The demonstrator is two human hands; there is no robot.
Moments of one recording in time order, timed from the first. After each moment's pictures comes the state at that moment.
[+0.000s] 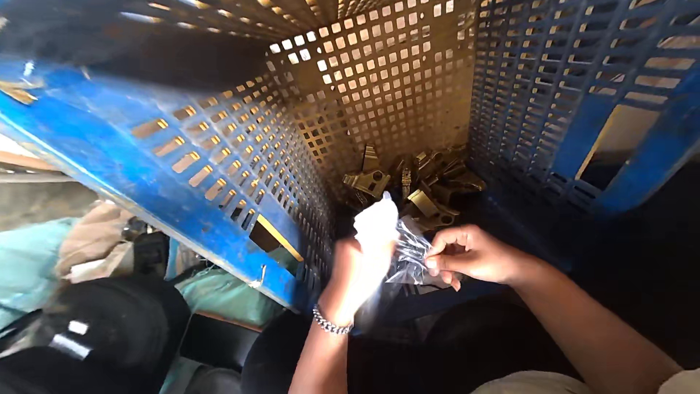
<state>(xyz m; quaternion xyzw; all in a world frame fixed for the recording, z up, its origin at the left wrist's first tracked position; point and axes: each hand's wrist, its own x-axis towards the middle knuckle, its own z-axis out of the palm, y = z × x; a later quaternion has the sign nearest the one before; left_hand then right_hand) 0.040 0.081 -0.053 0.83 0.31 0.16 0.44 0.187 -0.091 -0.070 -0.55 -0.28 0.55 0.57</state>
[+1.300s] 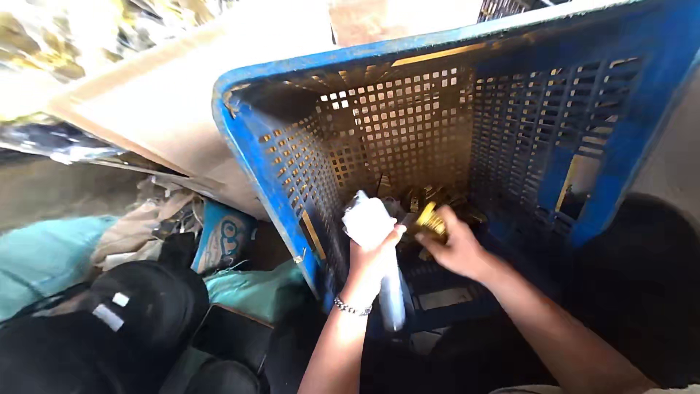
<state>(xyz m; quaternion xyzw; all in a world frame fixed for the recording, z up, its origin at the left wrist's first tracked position) 0.049 0.068 -0.024 0.56 0.37 0.26 0.70 0.170 -0.052 -0.050 -0.76 -0.41 0.24 0.43</state>
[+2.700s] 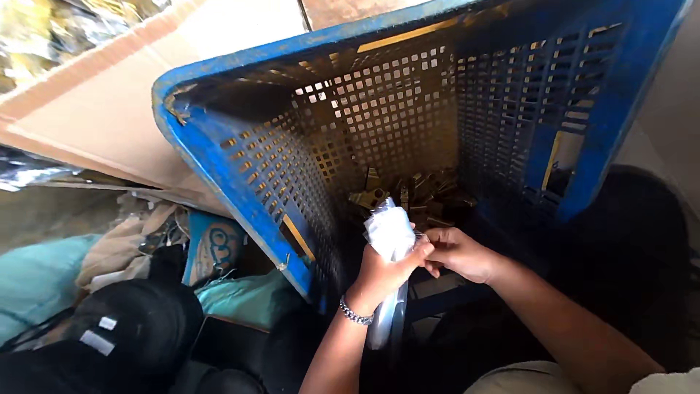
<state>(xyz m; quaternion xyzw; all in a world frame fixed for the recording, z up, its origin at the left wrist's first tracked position) 0.045 0.049 -0.042 0.70 0.23 0.17 0.66 0.165 -0.081 -0.048 -0.55 -0.22 0.54 0.60</state>
